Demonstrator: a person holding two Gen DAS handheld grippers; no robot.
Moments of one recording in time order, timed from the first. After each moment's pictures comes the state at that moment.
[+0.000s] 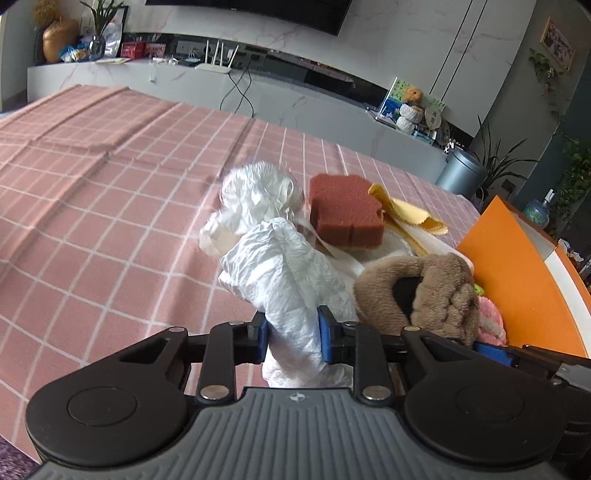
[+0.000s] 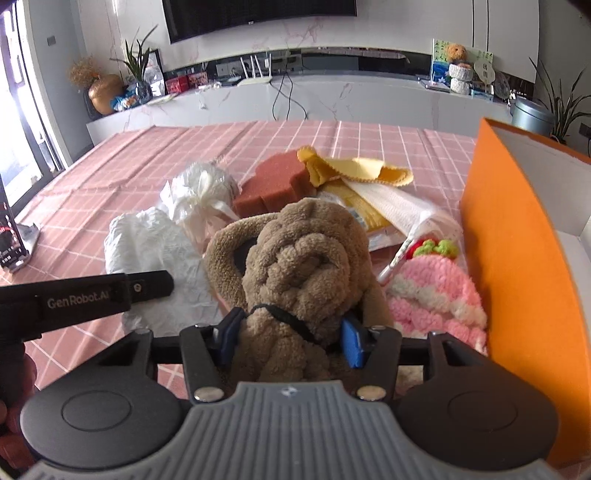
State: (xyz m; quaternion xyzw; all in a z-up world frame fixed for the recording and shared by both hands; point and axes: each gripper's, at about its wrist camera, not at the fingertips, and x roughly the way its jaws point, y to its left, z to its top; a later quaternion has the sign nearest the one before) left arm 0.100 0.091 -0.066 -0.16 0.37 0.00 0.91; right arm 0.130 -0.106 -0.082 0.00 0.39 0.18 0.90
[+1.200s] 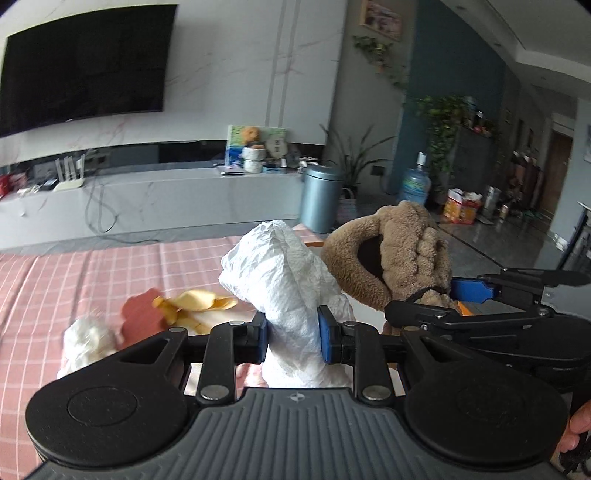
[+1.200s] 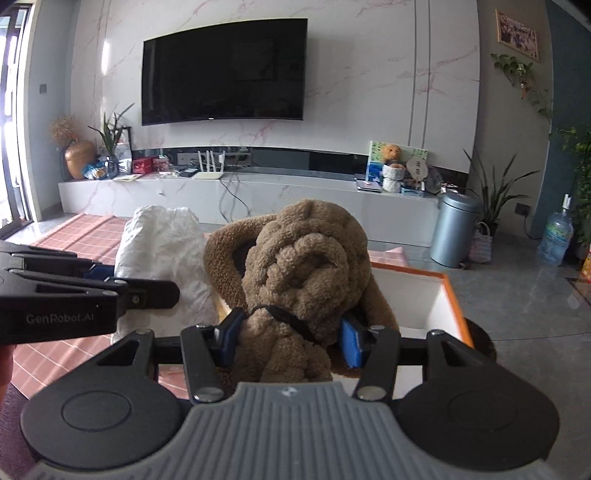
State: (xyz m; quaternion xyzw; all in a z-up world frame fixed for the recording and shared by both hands) left arm 0.081 -0.037 0.048 -0.02 0.26 -0.19 0.95; right arm 0.066 -0.255 0.038 -0.04 0.25 0.11 0.96
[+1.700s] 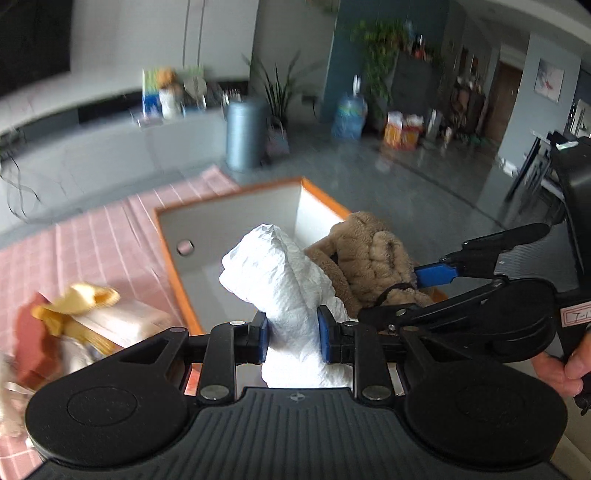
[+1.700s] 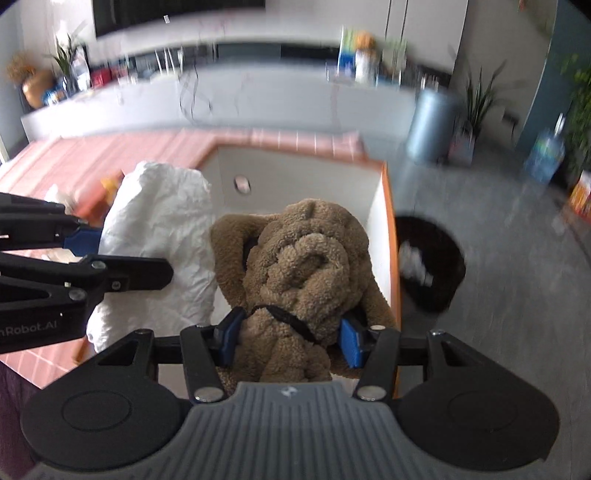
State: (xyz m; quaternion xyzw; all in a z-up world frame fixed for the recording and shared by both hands) left arm 0.141 -0.143 0.022 0.05 0.34 -0.31 0.89; right arm 0.153 -0.349 0.000 -0.04 0.45 0.07 0.89
